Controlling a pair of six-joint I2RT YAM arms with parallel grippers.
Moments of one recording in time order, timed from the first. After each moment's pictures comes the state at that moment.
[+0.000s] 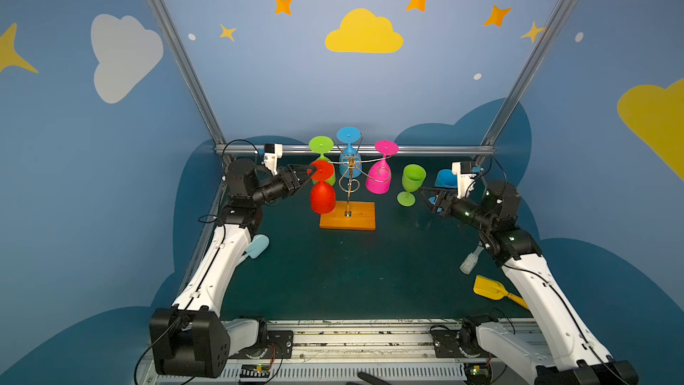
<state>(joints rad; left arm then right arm) -0.05 1.25 1.07 0.08 0.88 -0.97 0.20 0.99 0.96 -0.25 -0.55 0.39</state>
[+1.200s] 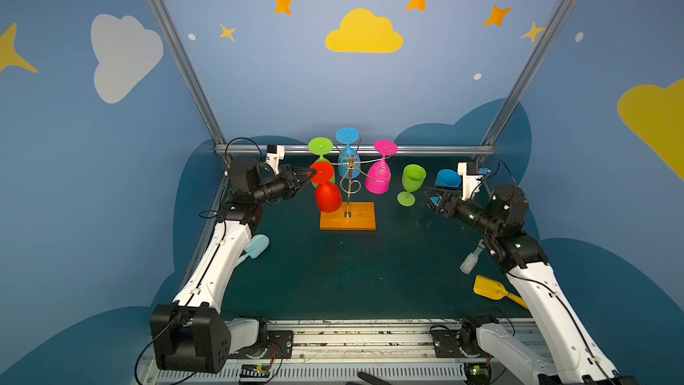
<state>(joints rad) -0.05 1.26 1.10 -0.03 0.89 -1.00 0.20 0.92 0.96 -0.25 -0.52 0.38</state>
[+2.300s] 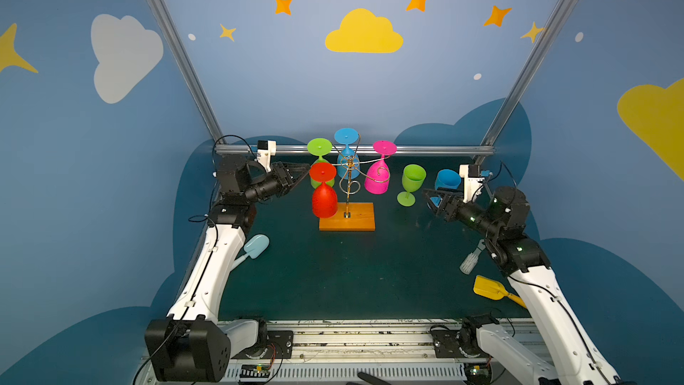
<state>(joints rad) -0.01 1.22 1.13 -0.05 0.90 -0.99 0.20 0.90 0.94 -0.27 -0.50 0.38</state>
